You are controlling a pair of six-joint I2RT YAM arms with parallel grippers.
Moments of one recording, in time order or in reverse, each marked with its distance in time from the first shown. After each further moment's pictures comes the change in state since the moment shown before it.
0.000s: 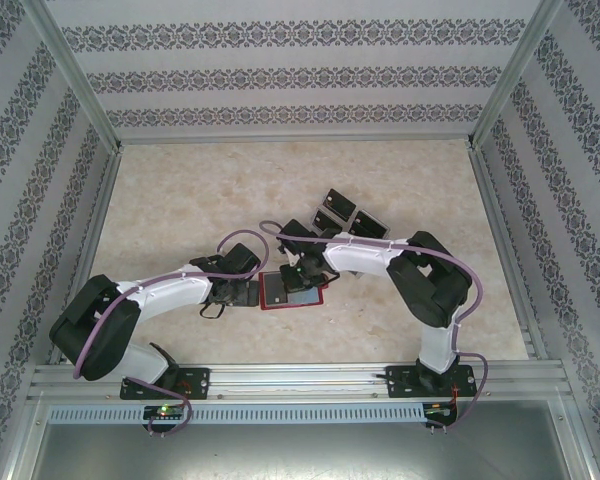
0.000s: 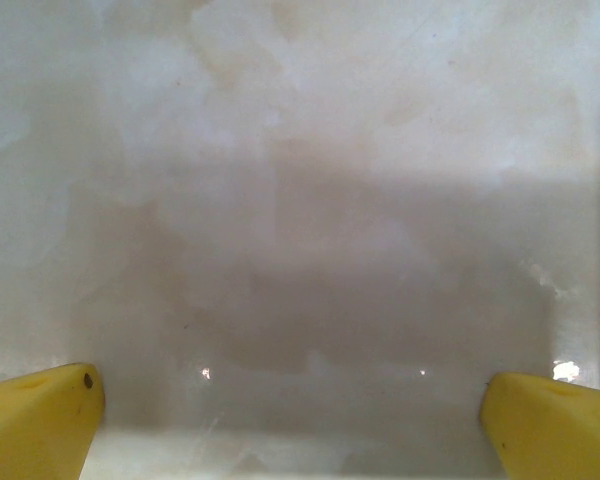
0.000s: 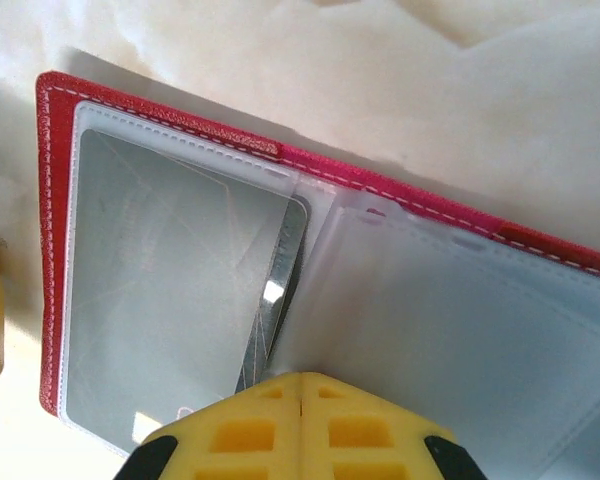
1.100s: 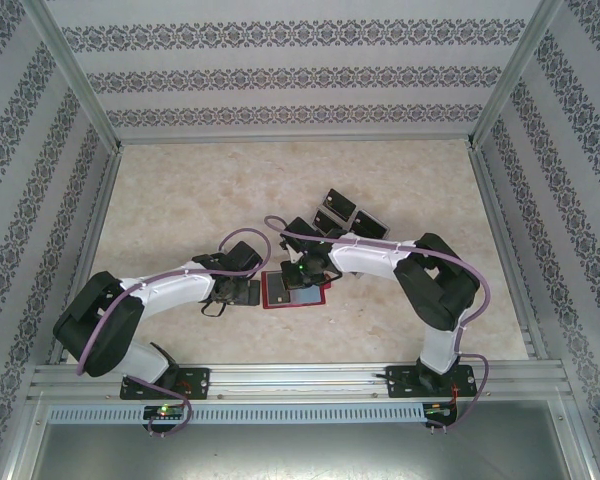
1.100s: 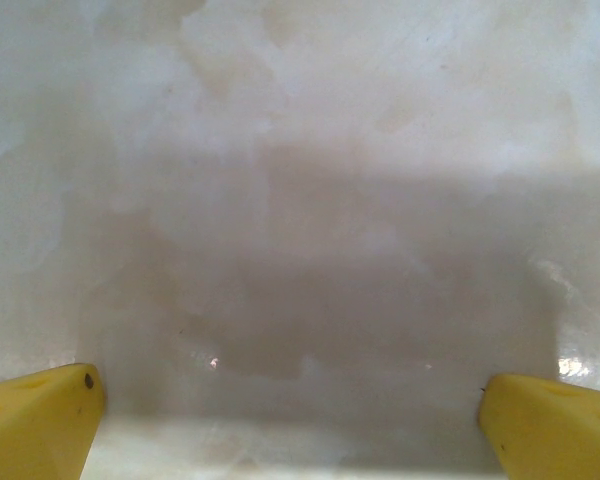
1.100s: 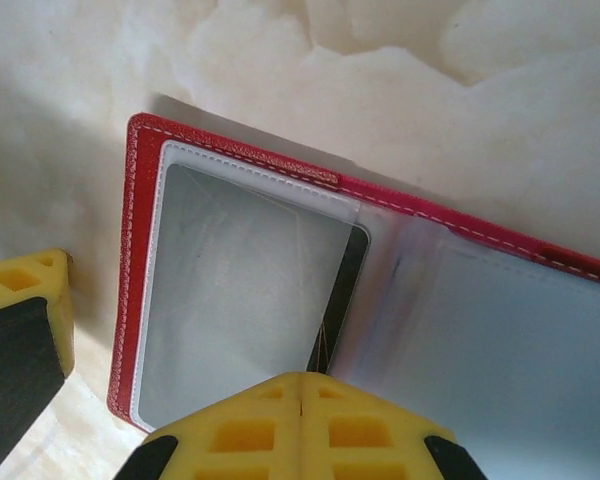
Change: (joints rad) left arm 0.000 0.026 0.030 -0.023 0.000 0.001; right arm -0.006 -0.040 -0.039 0.072 -0.033 0.046
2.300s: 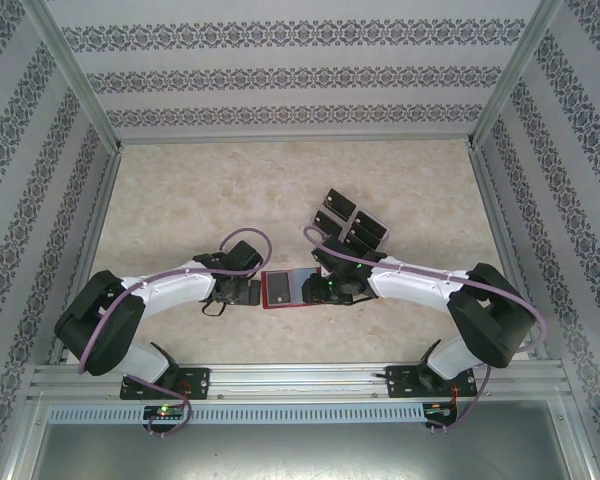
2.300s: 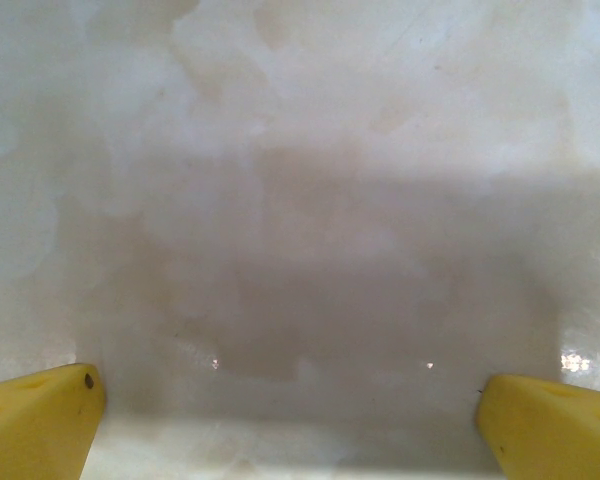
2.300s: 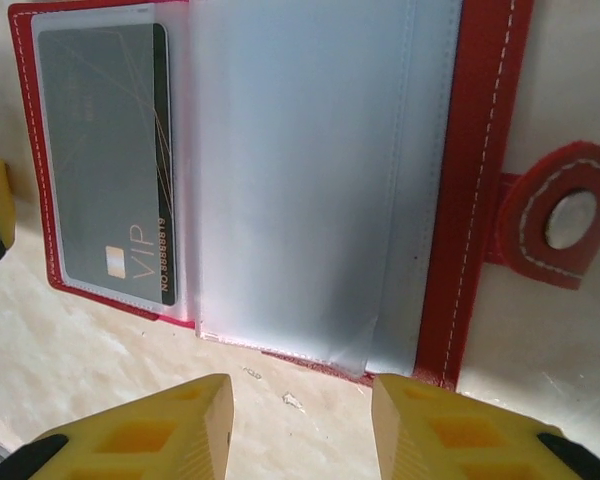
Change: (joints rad) left arm -0.001 0.007 0.006 -0.002 0.003 0.008; right arm -0.013 -0.328 -0.333 0.064 0.045 0.192
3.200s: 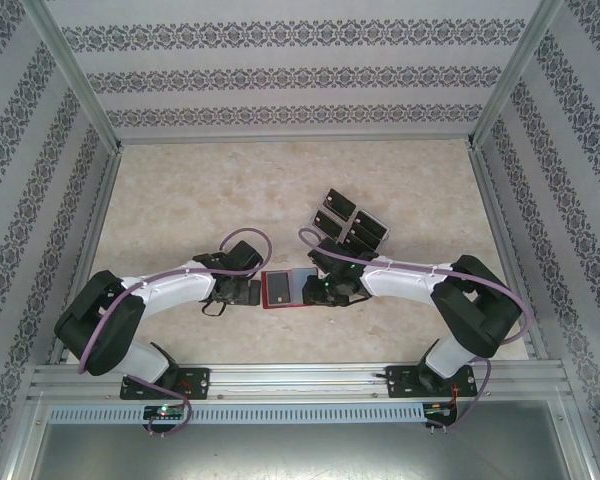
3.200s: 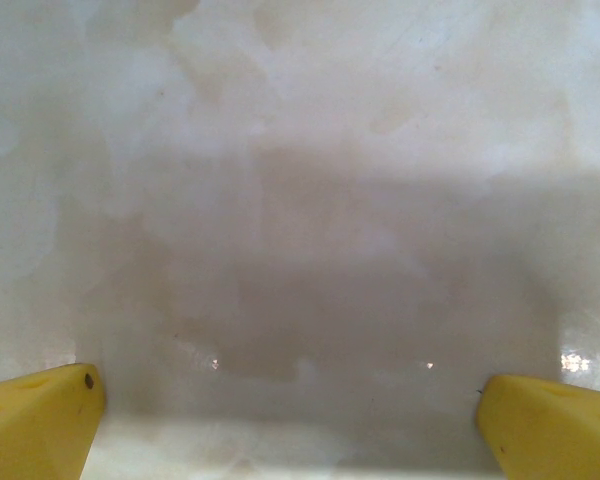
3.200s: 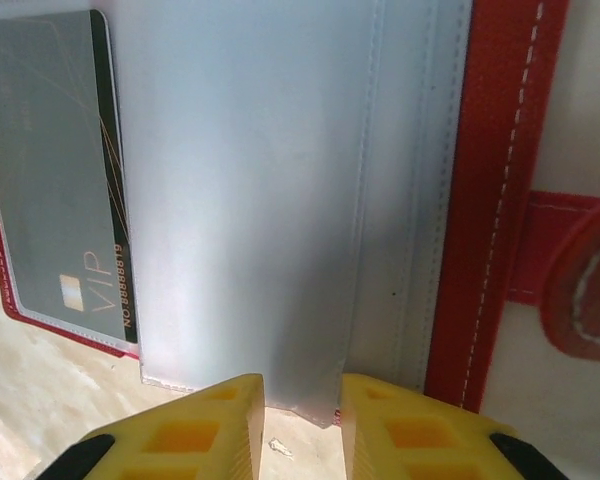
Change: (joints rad) left arm 0.000 0.000 0.000 0.001 0.000 0.000; right arm 0.001 0.076 -0.001 0.050 -0.012 0.022
